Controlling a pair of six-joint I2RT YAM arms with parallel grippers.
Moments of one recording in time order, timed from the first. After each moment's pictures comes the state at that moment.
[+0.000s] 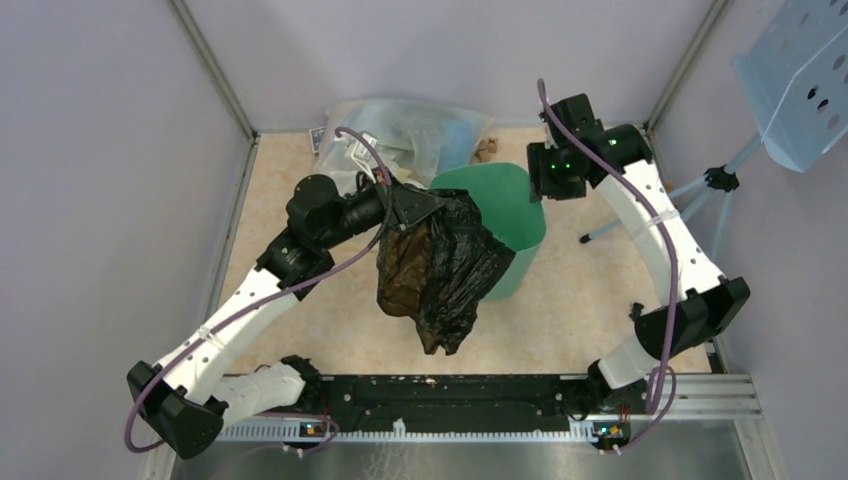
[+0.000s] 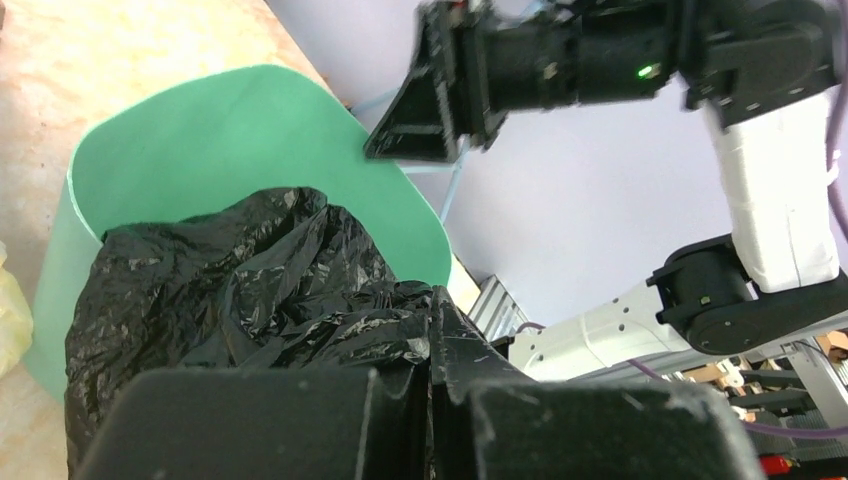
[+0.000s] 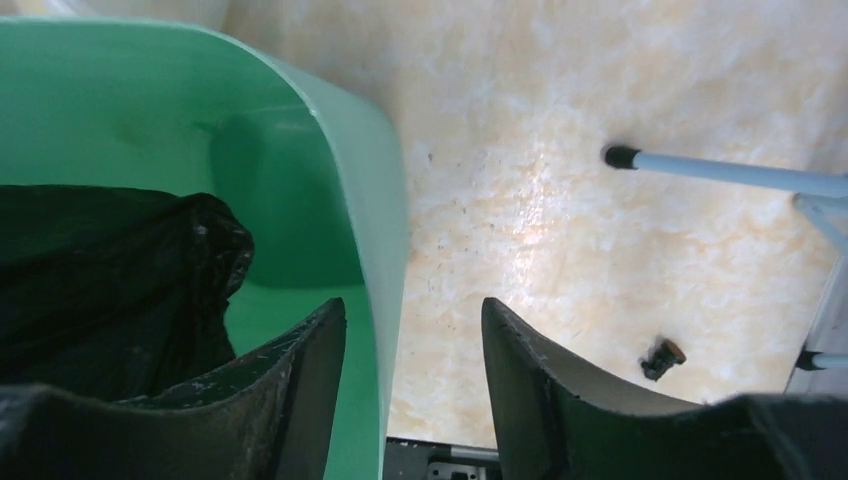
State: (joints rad) left arm -0.62 1.06 1.06 0.03 0.40 -0.77; right arm 0.41 1.56 1.77 -1.23 0.13 0.28
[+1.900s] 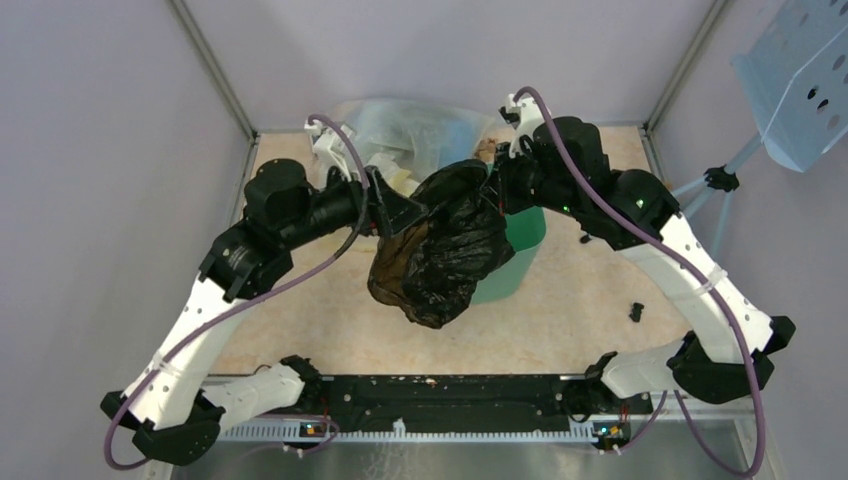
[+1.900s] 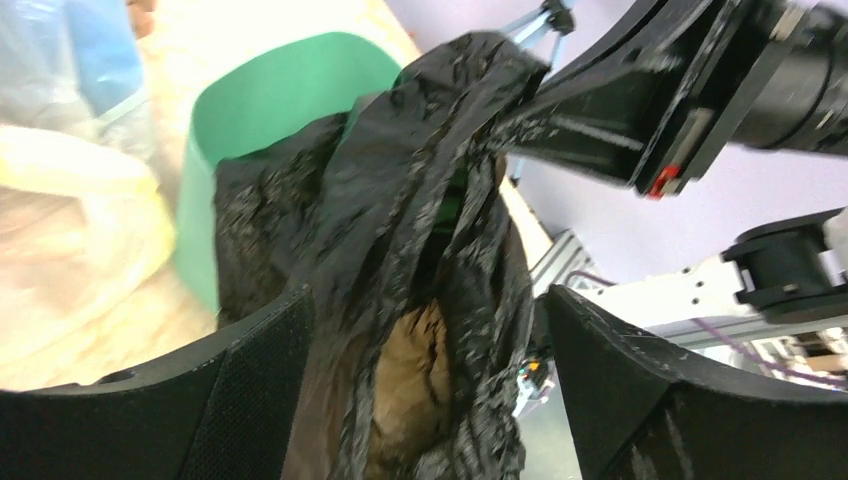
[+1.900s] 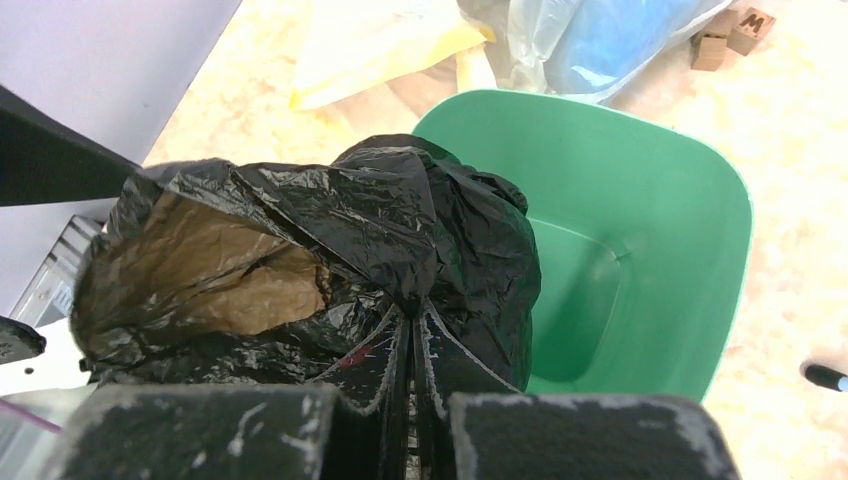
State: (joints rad) left arm -0.62 1.04 1.42 -0.54 0.33 -0.59; right arm 0.82 1.33 1.80 -0.95 0.13 0.33
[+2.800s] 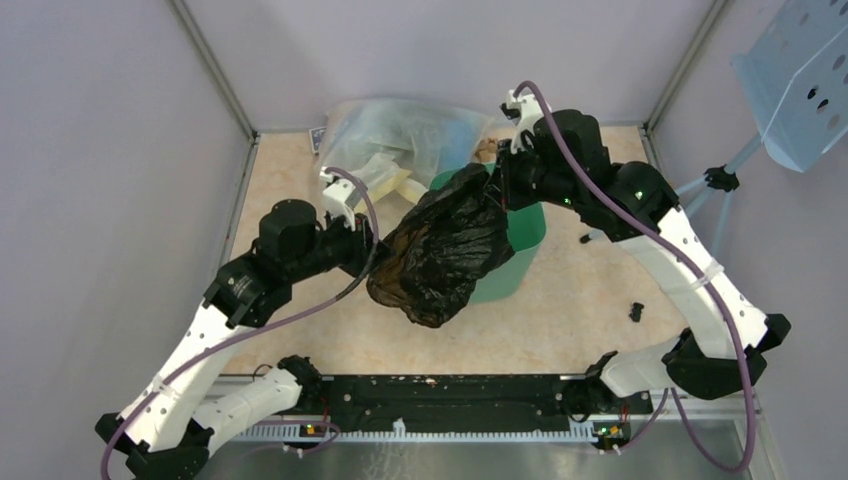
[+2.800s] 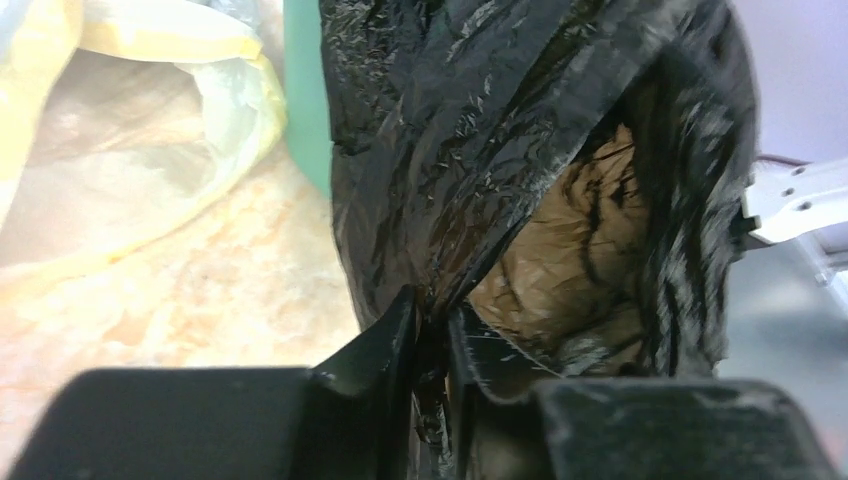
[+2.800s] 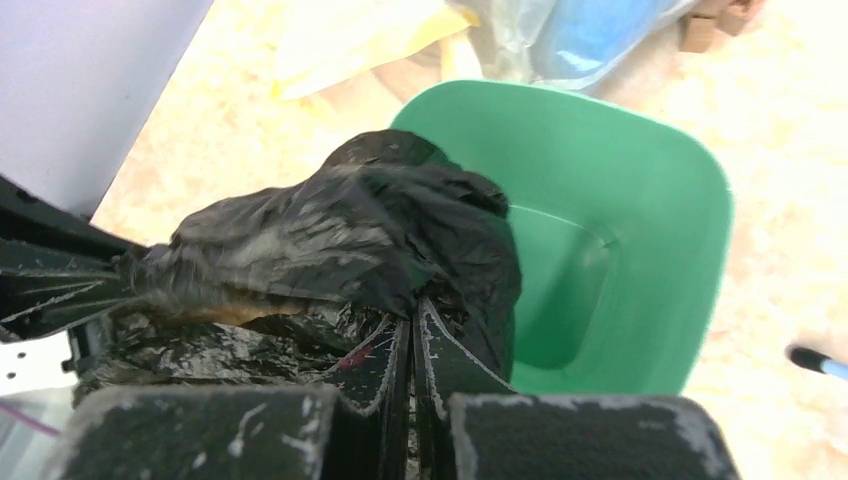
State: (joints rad) left arm -0.62 0.85 1.15 -0.70 0.26 -0.31; right arm 0.79 1.36 1.84 -0.99 0.08 0.32
